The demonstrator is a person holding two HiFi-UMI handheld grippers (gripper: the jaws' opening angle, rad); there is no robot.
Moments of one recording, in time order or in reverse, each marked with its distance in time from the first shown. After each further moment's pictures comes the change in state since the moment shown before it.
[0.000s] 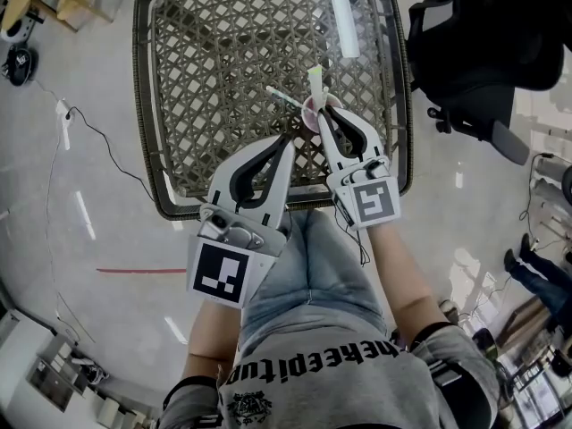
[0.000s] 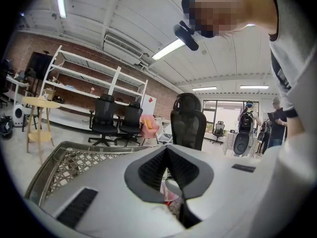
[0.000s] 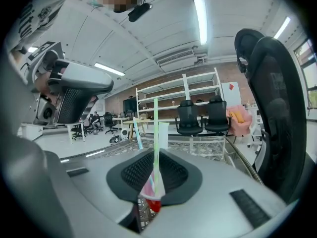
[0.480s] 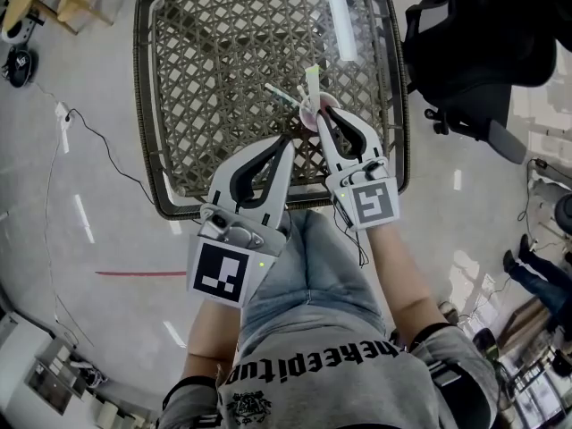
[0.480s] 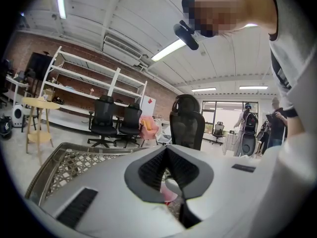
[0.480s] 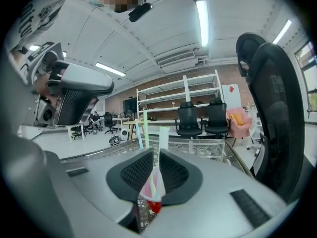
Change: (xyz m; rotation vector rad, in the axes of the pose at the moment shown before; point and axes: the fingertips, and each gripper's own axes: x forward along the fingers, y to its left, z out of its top) left arm -0.002 -0.004 0.002 0.001 -0.011 -0.005; right arm -0.004 0.001 0.006 -0.017 -0.006 -0.004
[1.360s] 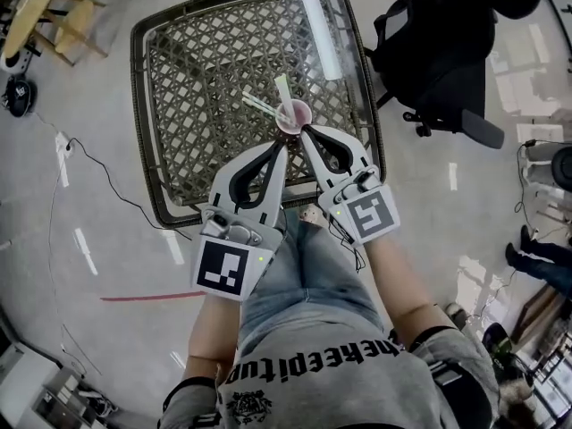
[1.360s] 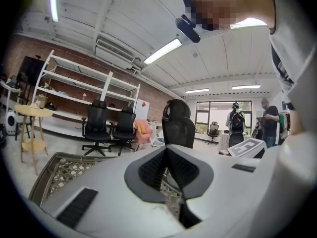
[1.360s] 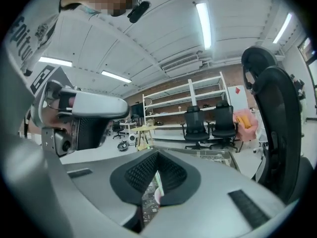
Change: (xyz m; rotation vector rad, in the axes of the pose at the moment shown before) left arm -0.006 -0.027 0.020 0.044 -0.003 -0.051; right arm -0.038 0.024 0.059 0.009 -0.033 0.089
